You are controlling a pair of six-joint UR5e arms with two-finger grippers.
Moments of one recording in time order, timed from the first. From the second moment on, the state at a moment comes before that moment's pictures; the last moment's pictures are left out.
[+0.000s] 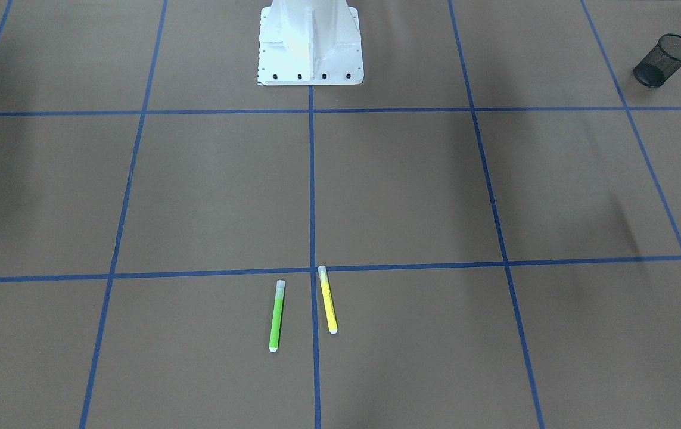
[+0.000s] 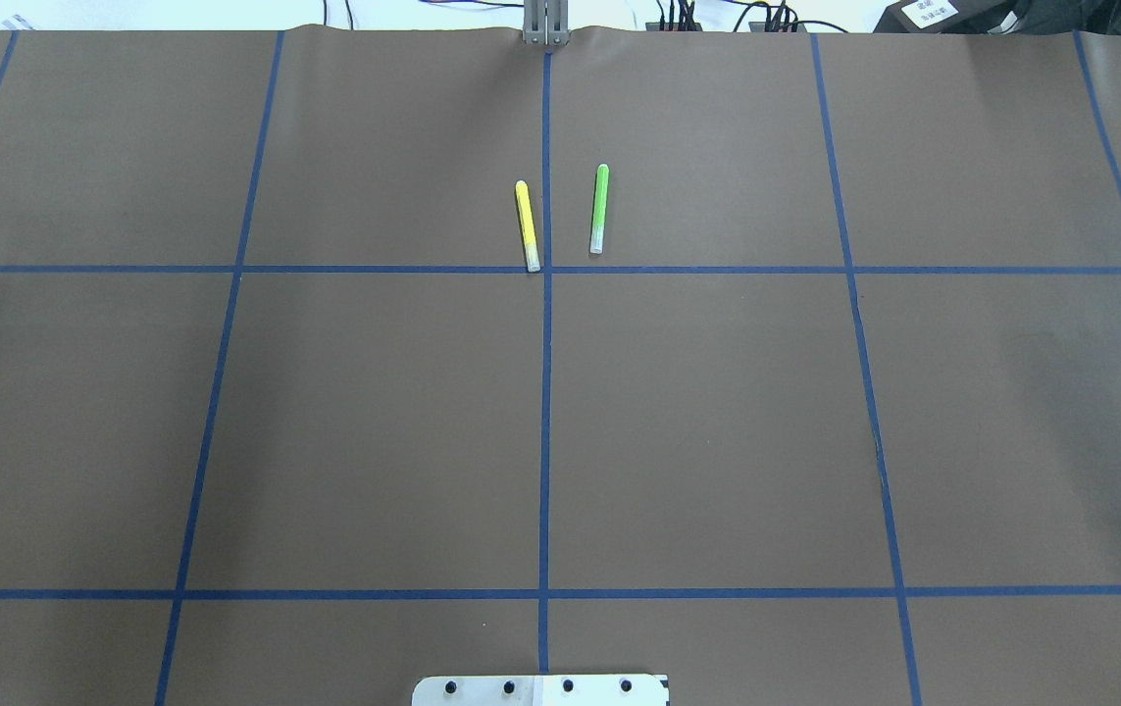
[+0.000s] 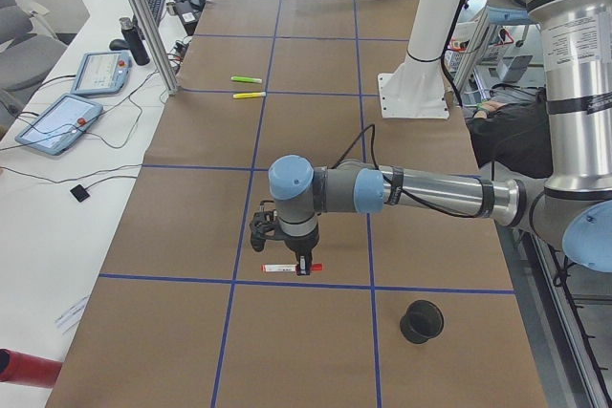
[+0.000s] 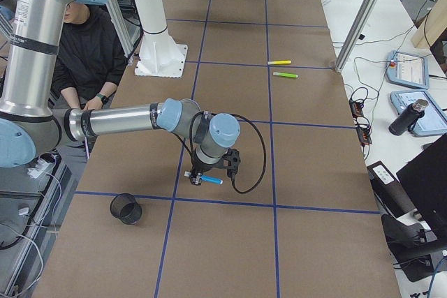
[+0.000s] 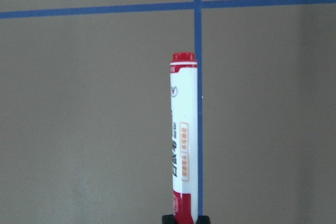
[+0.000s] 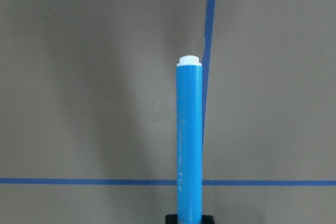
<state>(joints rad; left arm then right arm) -1.51 -1.33 -1.88 -1.43 -2.24 -0.08 1.49 -1.84 1.97 -2.13 2.36 -0.19</state>
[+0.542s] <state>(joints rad) -1.59 -1.15 -1.88 -1.25 -2.29 -0.07 1.57 -1.85 2.00 -2.27 2.39 -0.23</state>
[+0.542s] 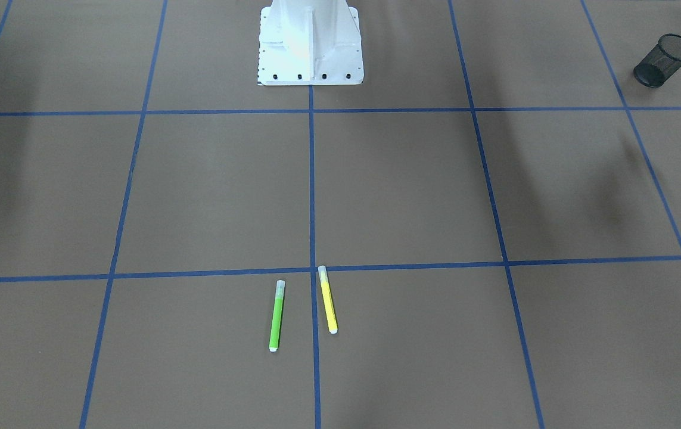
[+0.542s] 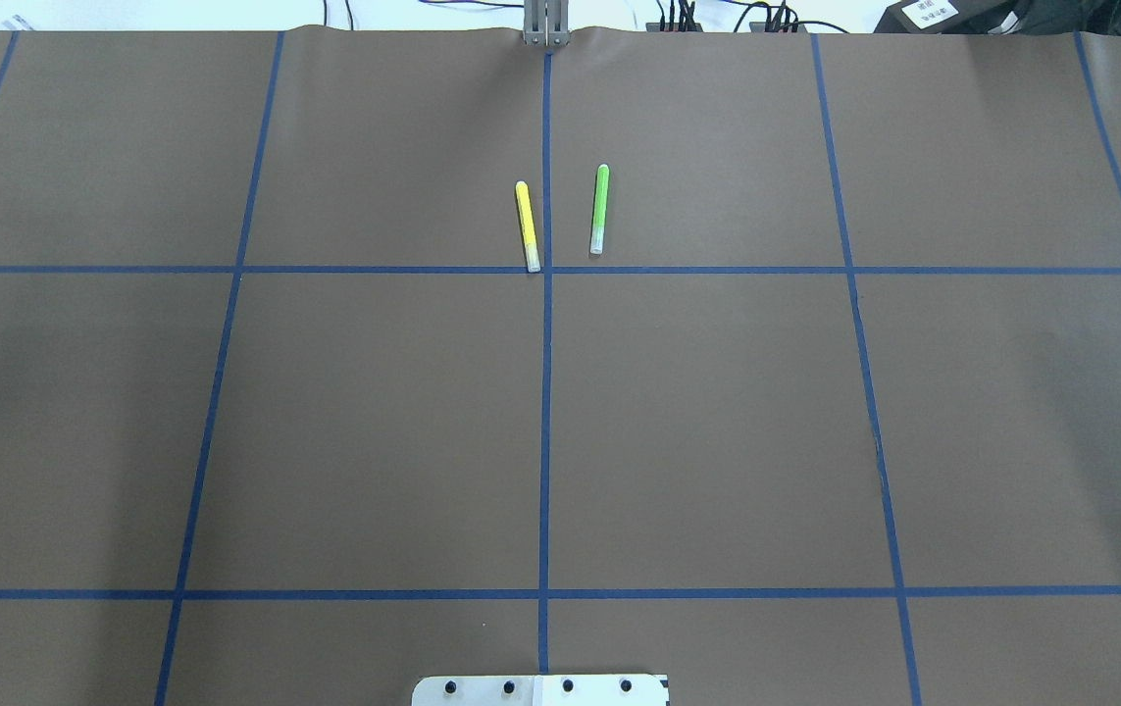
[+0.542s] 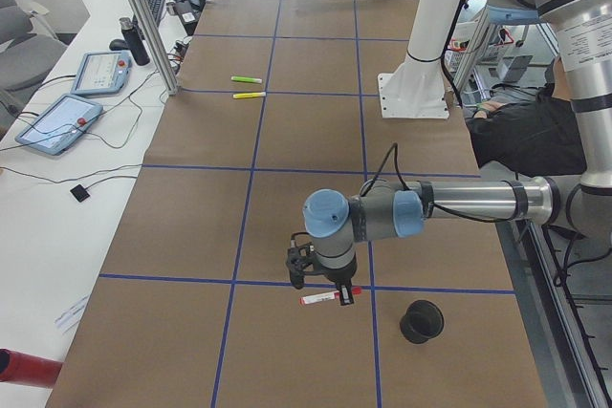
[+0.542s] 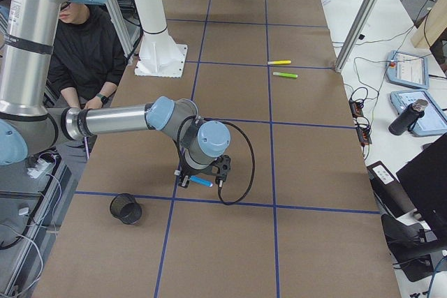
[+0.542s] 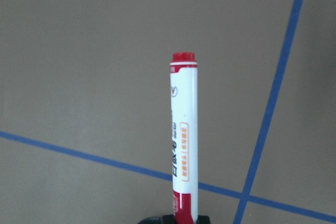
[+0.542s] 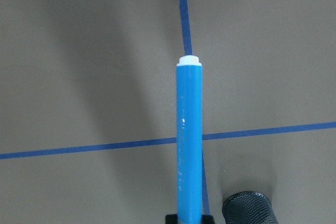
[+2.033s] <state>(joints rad) -1.86 -1.09 -1.82 -0.43 -2.61 0.10 1.59 -1.83 2.02 -2.31 2.40 -0.23</state>
